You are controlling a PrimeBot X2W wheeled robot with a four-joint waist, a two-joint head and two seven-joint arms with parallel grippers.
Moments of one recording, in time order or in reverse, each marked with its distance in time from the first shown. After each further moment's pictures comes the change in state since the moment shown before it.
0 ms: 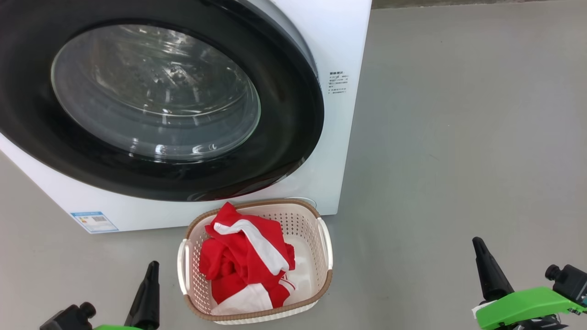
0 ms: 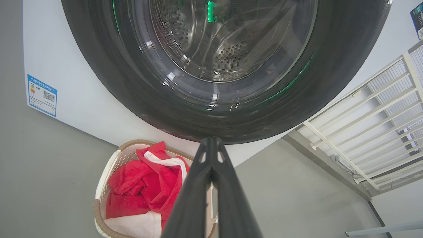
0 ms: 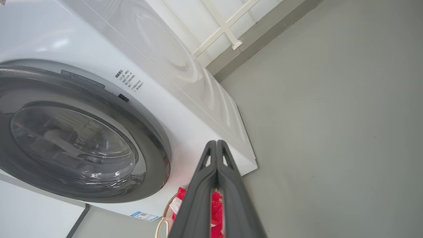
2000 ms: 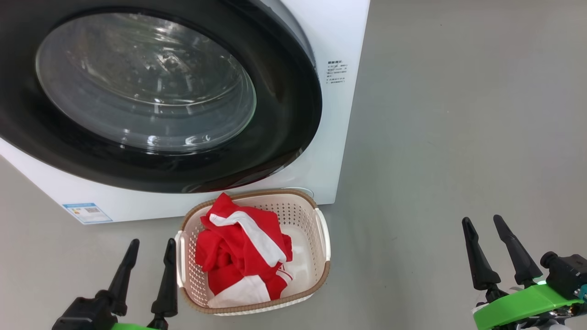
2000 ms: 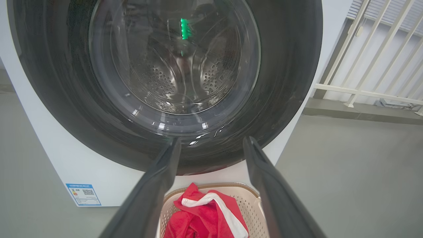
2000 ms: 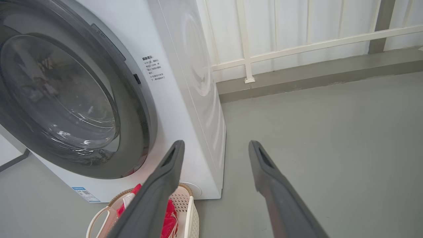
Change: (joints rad) left arm 0.001 -0.003 0.016 -0.109 0.524 -0.002 -0.122; right arm -0.001 -0.065 0.022 -0.094 -0.412 0.000 -0.127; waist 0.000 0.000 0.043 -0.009
